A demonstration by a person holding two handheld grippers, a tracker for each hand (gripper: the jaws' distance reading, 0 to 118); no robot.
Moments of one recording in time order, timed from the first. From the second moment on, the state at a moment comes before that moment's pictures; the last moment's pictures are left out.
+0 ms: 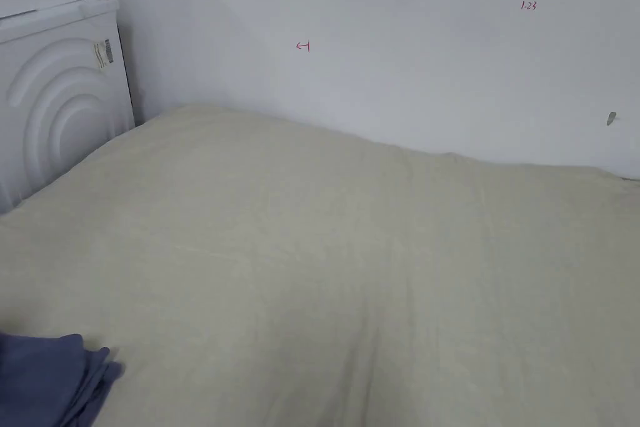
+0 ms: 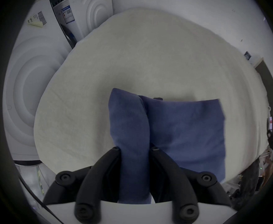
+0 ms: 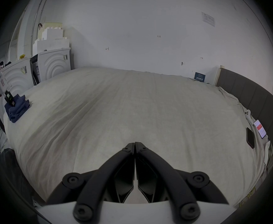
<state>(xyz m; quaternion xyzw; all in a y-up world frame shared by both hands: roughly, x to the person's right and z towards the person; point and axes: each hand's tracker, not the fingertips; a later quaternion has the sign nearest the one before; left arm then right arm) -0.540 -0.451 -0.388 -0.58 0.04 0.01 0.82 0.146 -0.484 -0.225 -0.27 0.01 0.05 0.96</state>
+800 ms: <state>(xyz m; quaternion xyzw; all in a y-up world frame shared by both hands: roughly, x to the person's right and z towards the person) -0.358 -0.358 -0.294 -0.22 0.06 -0.05 0.97 0.183 -0.448 -0.243 -0.23 -0.01 0.01 0.97</state>
